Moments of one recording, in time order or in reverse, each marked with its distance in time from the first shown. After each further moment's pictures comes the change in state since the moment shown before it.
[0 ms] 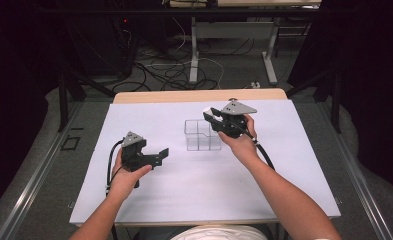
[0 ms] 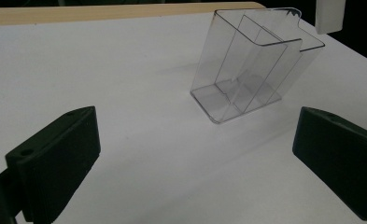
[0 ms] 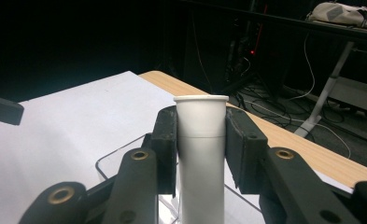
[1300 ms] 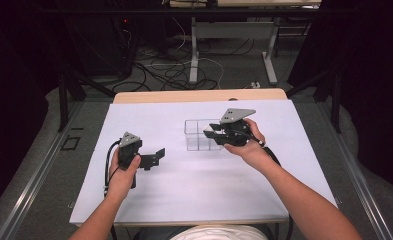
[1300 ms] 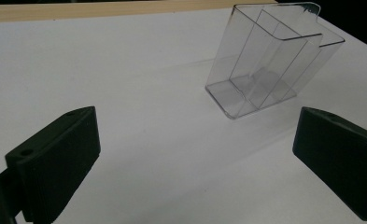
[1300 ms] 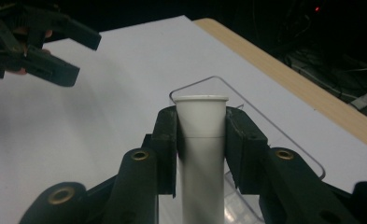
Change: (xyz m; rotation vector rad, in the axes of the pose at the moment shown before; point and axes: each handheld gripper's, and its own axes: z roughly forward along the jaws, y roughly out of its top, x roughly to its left) left arm 0.007 -0.002 -0.004 0.007 0.034 -0.009; right arm 0.016 0.009 -0.030 0.220 0.204 -0.094
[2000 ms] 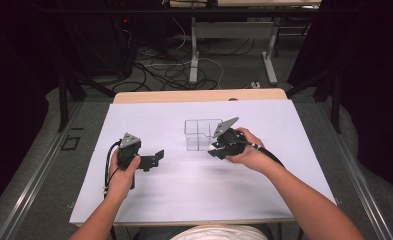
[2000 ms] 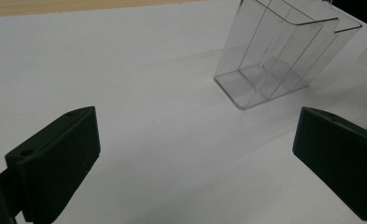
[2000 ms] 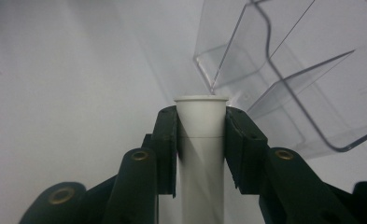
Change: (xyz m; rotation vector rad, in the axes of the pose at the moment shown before) left arm 0.003 -0.004 0.001 0.028 0.028 0.018; right arm 0.003 -0.030 0.024 0.359 0.113 -0.077
